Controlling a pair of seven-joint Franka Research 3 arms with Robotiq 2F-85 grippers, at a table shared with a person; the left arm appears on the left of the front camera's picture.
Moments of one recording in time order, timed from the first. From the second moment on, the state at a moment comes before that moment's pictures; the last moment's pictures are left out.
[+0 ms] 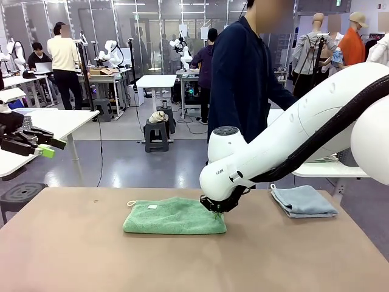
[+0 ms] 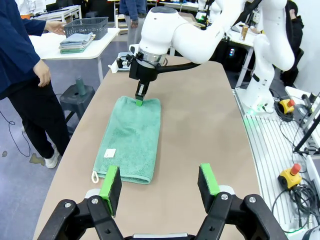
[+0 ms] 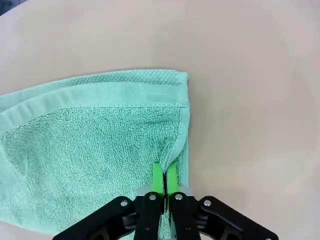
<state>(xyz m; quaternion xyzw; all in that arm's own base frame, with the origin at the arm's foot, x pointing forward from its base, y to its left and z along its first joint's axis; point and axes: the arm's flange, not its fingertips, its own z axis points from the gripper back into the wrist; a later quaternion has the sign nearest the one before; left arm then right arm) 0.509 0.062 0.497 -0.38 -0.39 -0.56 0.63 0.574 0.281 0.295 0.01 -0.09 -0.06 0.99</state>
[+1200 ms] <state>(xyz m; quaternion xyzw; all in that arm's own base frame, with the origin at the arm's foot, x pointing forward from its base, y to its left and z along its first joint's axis) 0.508 0.062 0.497 -0.38 -0.39 -0.56 0.63 0.586 0.245 0.297 0.00 -0.10 -0.06 0.99</state>
